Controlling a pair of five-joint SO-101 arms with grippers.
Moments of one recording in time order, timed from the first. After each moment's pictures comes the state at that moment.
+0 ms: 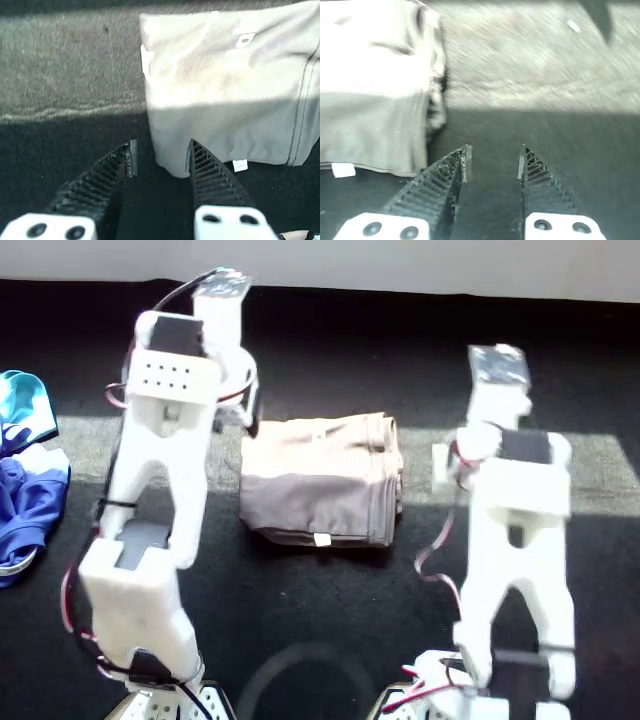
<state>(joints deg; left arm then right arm) 0.5 19.5 -33.7 101.1 3.4 -2.1 -12.9 13.8 76.2 5.9</state>
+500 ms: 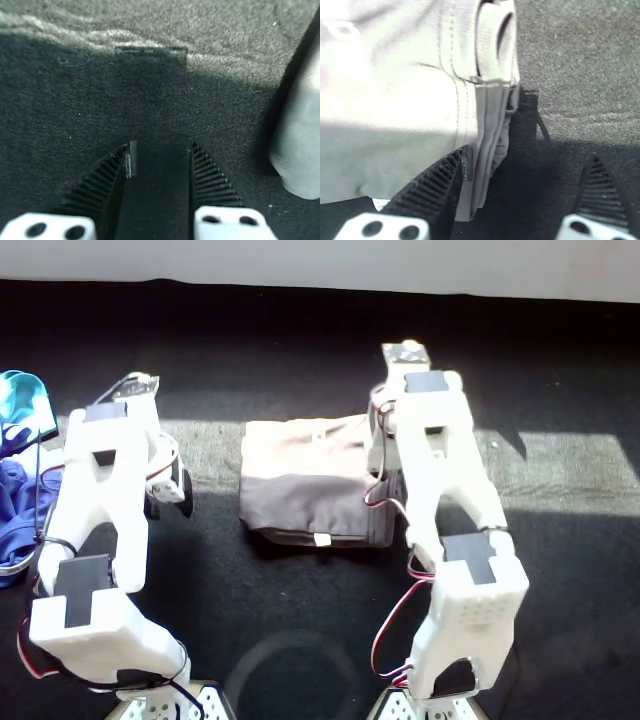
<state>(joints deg) -16.2 7.0 18.8 71.3 -0.8 -13.9 22.2 -12.5 83.6 -3.7</state>
